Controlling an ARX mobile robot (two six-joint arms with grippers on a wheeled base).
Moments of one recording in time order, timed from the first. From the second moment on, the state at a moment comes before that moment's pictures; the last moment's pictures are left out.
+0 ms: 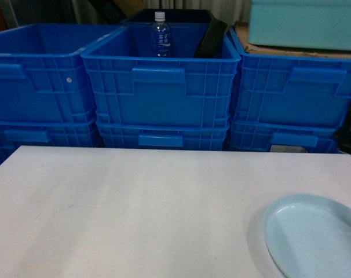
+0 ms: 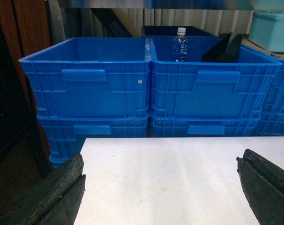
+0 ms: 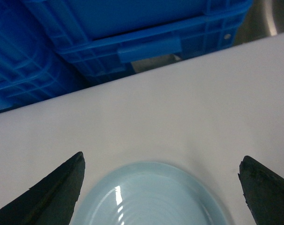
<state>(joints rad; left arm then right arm) 0.00 0.01 0.01 0.00 0.00 0.00 0.05 1.65 0.73 0.33 0.06 0.32</state>
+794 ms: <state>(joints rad) 0.00 0.01 0.01 0.00 0.00 0.00 -0.16 1.88 0.60 0.38 -0.30 0.26</state>
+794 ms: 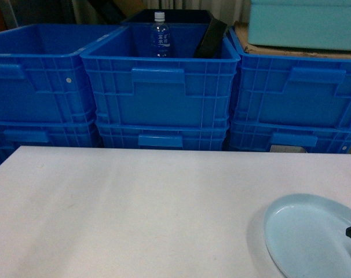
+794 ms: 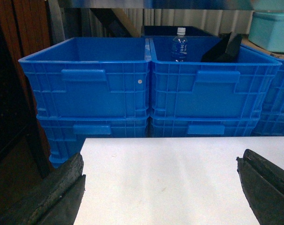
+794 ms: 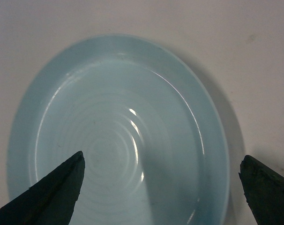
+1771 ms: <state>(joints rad) 0.00 0.01 0.01 0.00 0.00 0.00 -0.17 2.03 0.55 0.60 -0.23 0.24</state>
